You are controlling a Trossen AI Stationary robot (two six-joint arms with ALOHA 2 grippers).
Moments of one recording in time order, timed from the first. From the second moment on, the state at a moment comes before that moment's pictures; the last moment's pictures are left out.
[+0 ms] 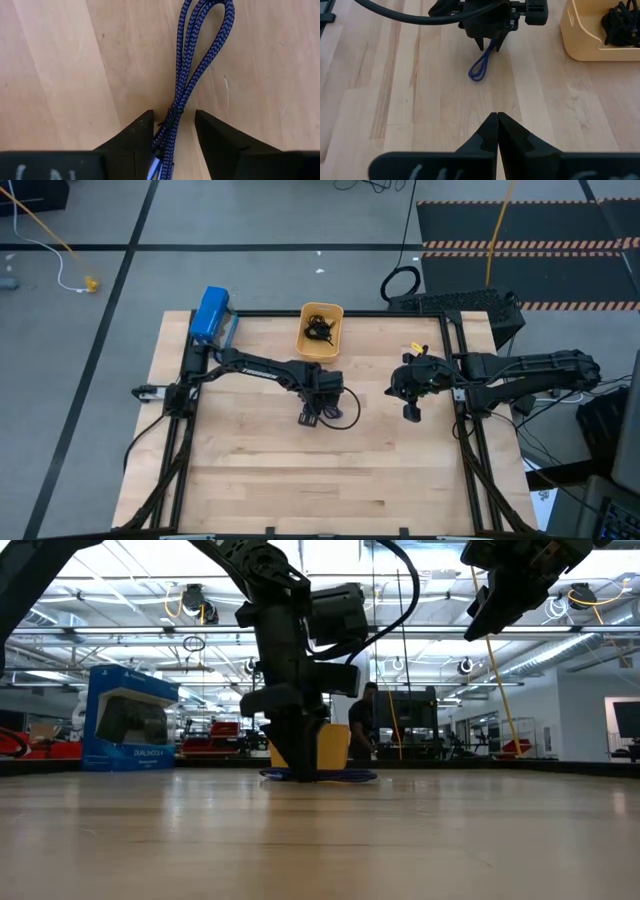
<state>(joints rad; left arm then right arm) 0.07 2.10 1.46 -0.68 0.03 0.31 0.01 0.93 0.75 -0.60 0.02 0.11</state>
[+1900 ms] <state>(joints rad) 0.23 1.58 1.54 -0.71 -0.24 0.10 0.01 0.93 0.75 -0.60 0.03 0.07</state>
